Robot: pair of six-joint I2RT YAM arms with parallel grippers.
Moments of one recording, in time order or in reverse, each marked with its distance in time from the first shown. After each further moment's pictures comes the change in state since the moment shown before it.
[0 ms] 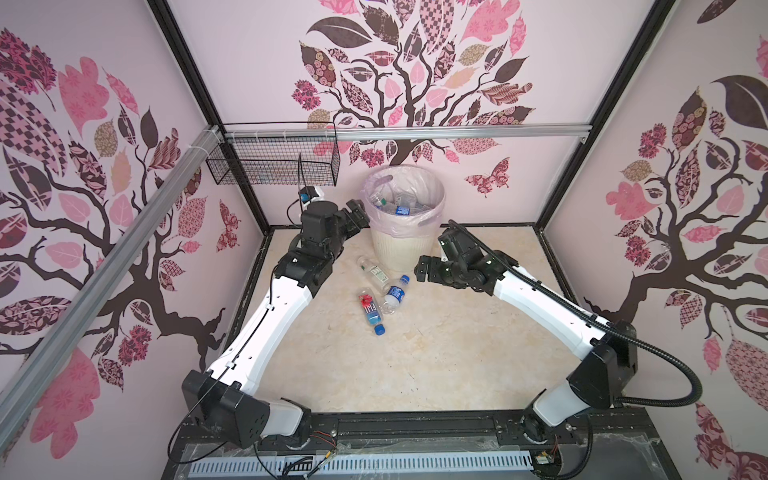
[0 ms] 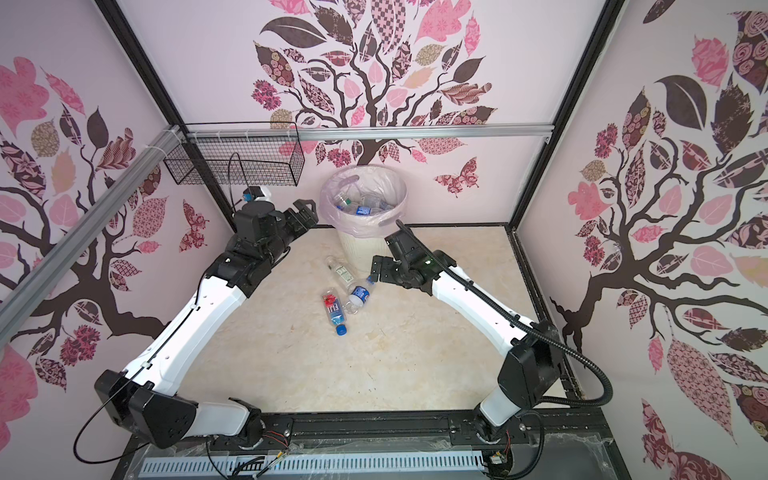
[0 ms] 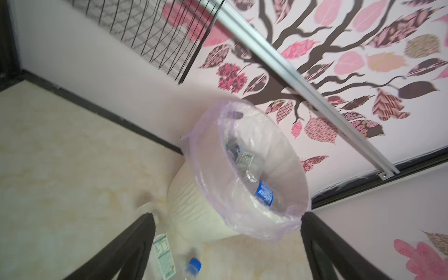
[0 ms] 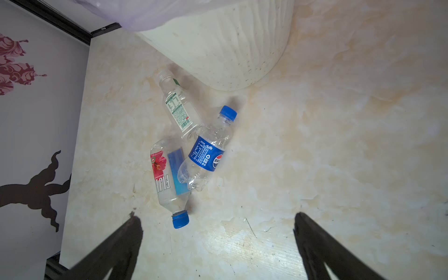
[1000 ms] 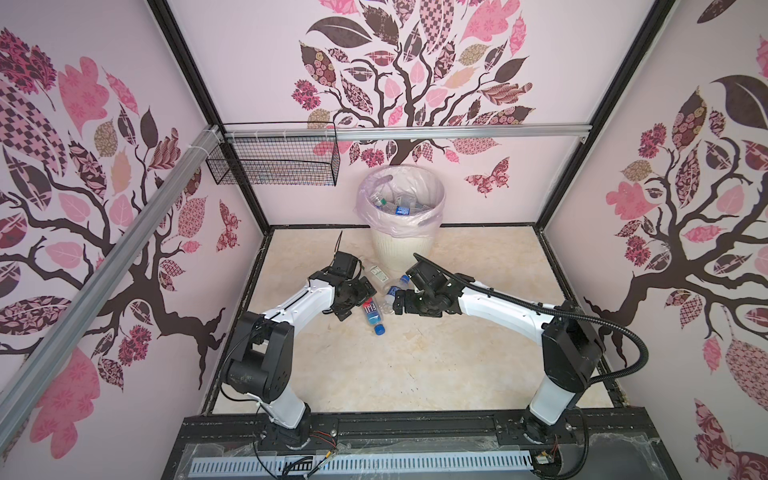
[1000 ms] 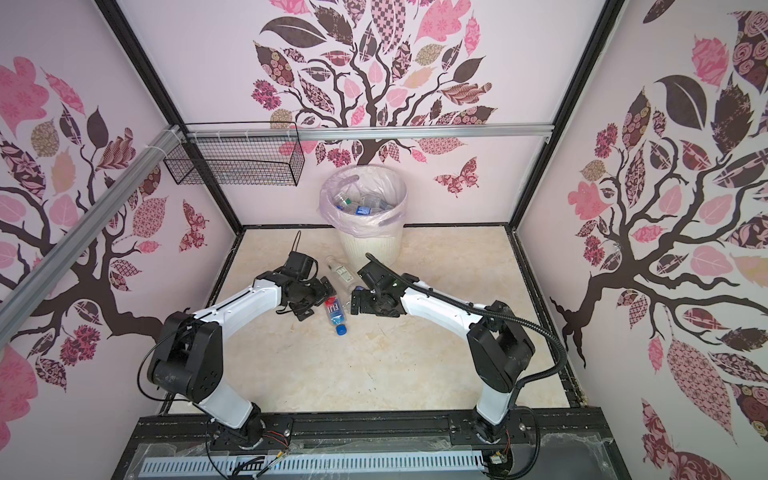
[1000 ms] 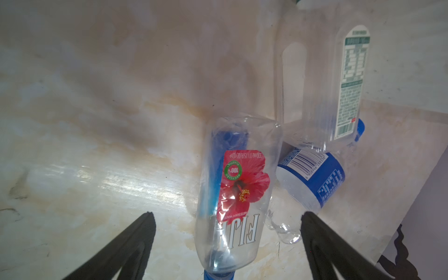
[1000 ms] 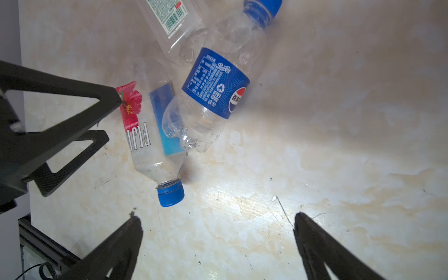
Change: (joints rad) left arm 0.047 0.290 -0.303 -0.235 0.386 -0.151; right arm 0.149 0.161 -0.130 0.111 -0.061 0.056
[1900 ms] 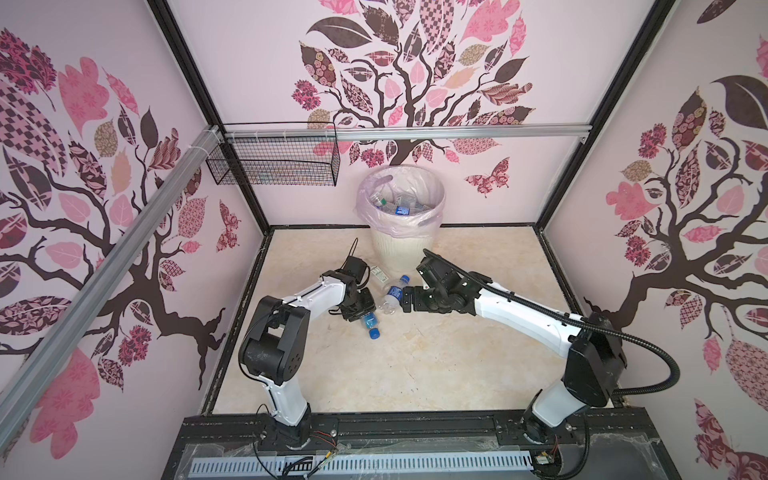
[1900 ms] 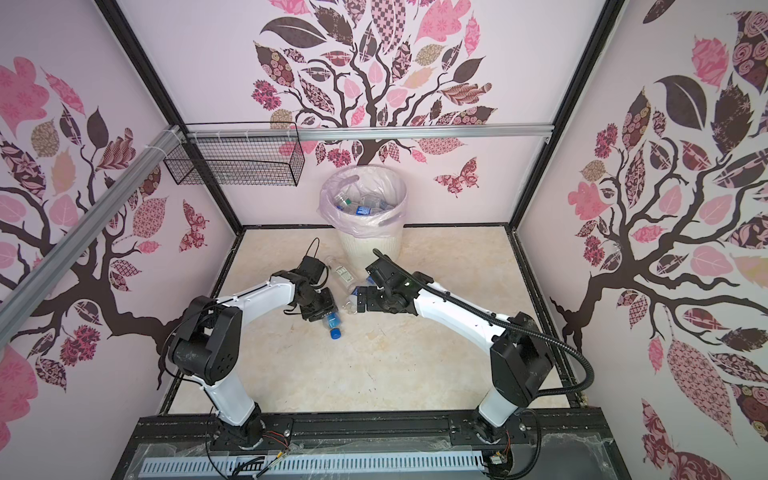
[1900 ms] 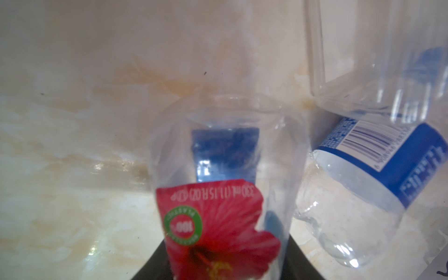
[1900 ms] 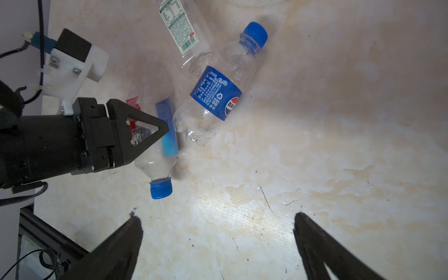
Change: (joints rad) left arm -0.035 0.108 0.029 -0.049 0.022 0.161; right arm -0.019 -0.132 -0.022 -0.044 0.024 -0.072
